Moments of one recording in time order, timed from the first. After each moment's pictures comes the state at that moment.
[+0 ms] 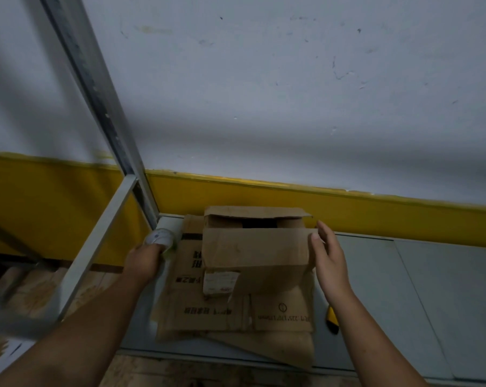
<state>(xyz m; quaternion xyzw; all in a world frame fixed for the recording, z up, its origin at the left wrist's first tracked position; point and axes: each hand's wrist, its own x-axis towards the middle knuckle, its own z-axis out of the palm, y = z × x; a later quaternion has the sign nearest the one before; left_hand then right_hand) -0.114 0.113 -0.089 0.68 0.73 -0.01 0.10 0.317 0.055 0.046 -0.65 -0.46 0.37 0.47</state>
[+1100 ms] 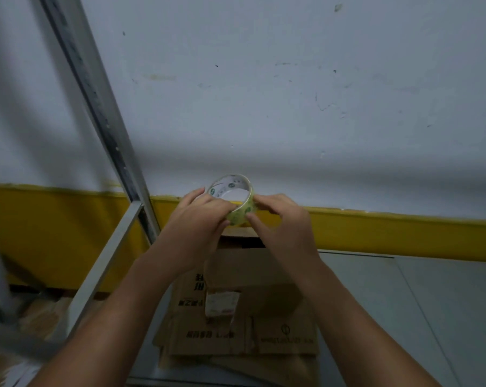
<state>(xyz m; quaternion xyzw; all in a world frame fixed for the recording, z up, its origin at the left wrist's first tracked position) 0.016 0.082 0.183 0.85 0.47 0.23 -0.02 0.227 0.085 0.172 -0.50 -0.72 0.07 0.47</state>
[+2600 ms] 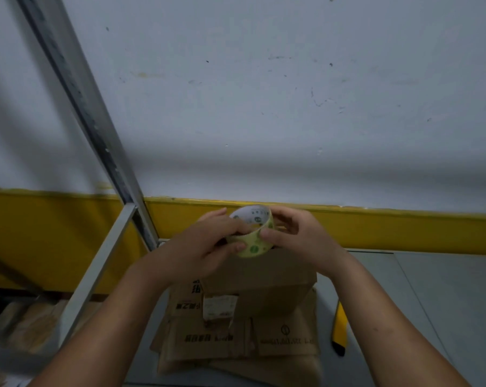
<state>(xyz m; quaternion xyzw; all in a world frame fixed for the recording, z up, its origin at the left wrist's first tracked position) 0.021 0.085 0.177 0.87 0.36 0.22 0.24 0.275 0.086 0.182 -0.44 -0.63 0.53 0.36</state>
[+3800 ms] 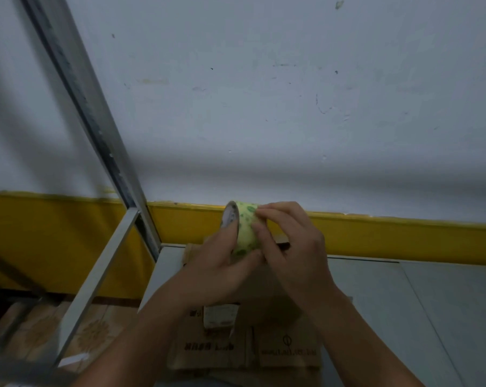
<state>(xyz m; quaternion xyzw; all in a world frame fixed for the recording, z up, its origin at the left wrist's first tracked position) 0.063 0.060 0.178 0.76 0.38 0.37 0.38 0.234 0.064 0.184 -0.41 -0.74 0.05 0.53</state>
